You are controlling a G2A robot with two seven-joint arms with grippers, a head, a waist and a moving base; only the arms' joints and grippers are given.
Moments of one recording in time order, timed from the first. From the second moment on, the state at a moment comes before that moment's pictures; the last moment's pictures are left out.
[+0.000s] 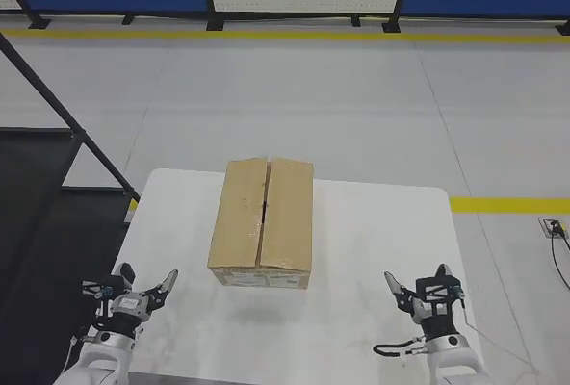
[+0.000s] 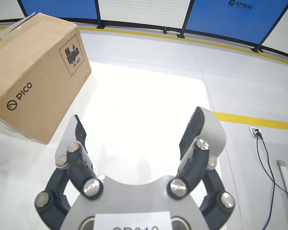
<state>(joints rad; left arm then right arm) 1.56 -1.15 -1.66 -1.72 1.13 -0.16 0.07 -1.57 -1.19 1.41 -1.92 -1.34 0.18 0.06</state>
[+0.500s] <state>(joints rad) 1.44 -1.16 -1.59 -1.65 1.13 -0.10 0.04 -1.54 -1.19 1.35 -1.93 -1.38 0.12 -0.03</state>
